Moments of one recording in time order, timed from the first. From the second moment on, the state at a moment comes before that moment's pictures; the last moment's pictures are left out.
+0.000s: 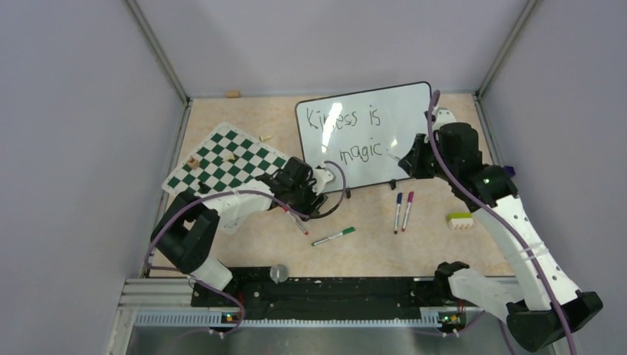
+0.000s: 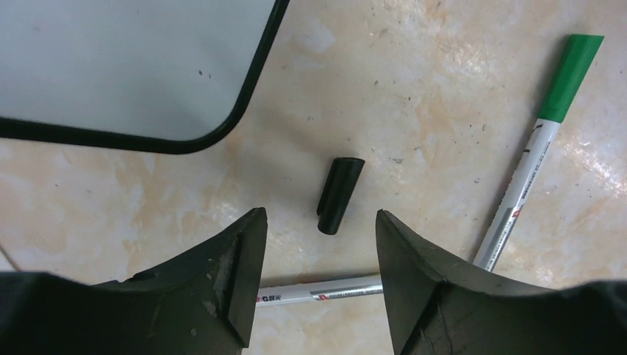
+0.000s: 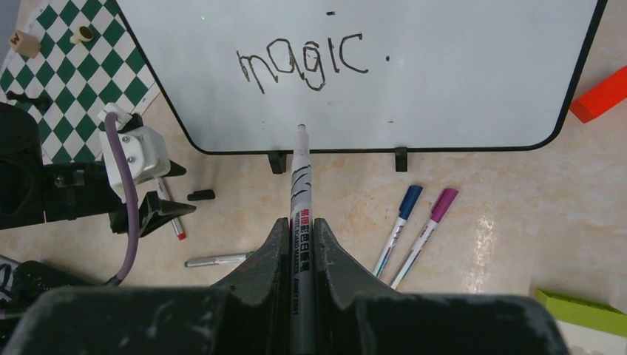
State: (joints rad) left arm -0.67 1.56 0.87 -0.31 0.21 0.19; right arm 0.38 1.00 1.16 -0.74 -0.05 0.32
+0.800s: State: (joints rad) left arm -0.74 1.75 1.05 -0.41 0.14 0.25; right arm 0.38 1.01 1.19 -0.76 0.01 0.31
